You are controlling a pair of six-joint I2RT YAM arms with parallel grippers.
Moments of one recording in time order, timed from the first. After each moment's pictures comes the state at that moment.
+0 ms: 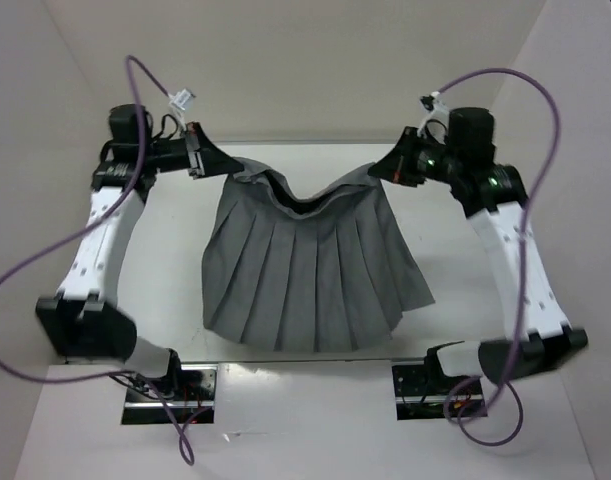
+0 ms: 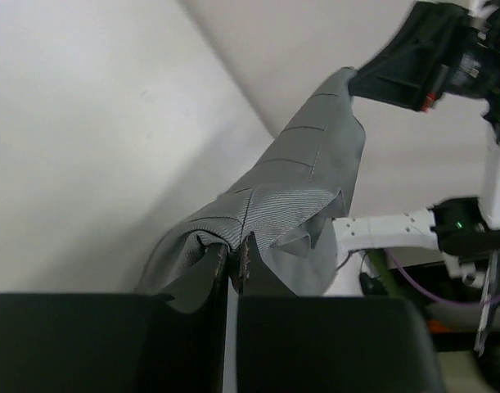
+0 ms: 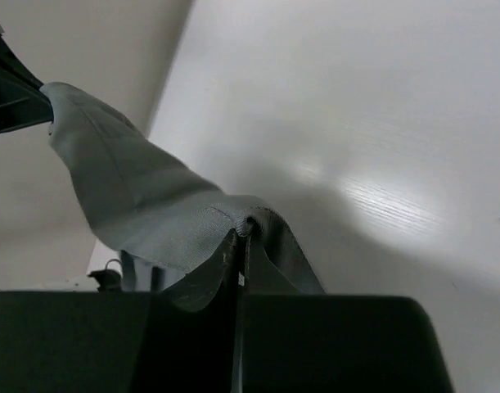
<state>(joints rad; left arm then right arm) 0.00 1.36 1.53 -0.42 1.12 -0.51 0.20 1.24 1.64 -0.79 -0.51 0.44</state>
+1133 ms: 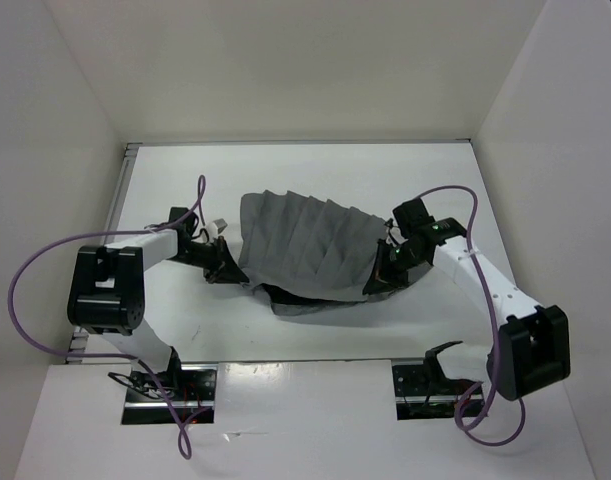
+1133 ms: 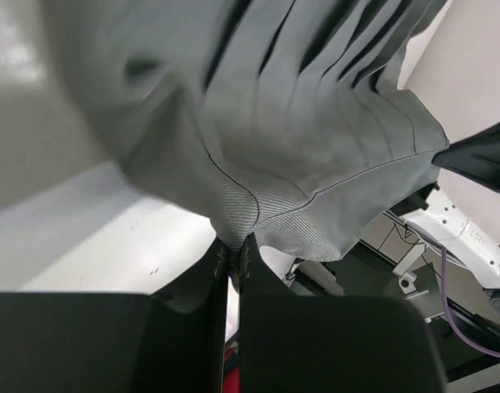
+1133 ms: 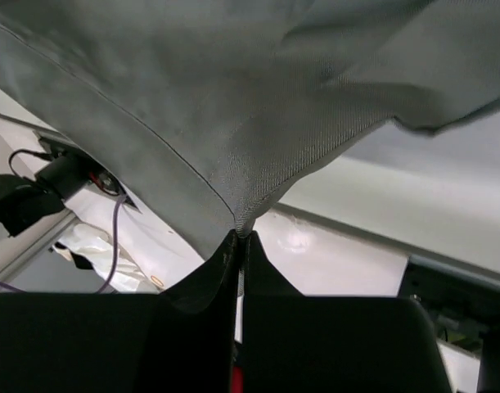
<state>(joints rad) -0.01 1.66 0.86 -0.55 0.90 -0.38 0.31 1.28 0.95 -0.94 -0.46 0.57</state>
